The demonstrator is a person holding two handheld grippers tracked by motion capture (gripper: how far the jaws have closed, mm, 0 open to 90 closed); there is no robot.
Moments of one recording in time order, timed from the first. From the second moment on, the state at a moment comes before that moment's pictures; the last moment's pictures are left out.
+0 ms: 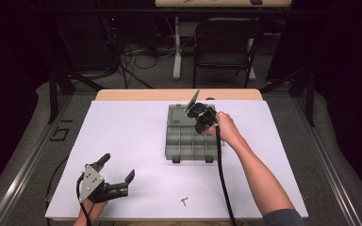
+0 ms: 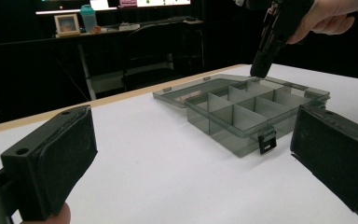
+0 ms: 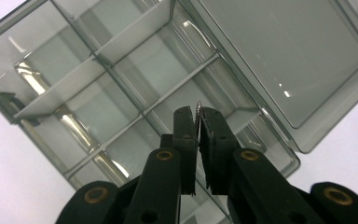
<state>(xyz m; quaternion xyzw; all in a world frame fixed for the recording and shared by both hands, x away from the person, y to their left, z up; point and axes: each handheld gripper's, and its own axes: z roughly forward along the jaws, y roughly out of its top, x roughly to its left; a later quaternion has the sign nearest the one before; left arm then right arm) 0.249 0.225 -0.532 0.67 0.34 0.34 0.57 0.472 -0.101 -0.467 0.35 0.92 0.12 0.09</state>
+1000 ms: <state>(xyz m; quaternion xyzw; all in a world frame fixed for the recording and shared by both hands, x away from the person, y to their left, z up) 0.249 0.225 -0.531 0.67 0.34 0.33 0.57 0.407 -0.118 -0.448 0.32 0.92 0.21 0.10</state>
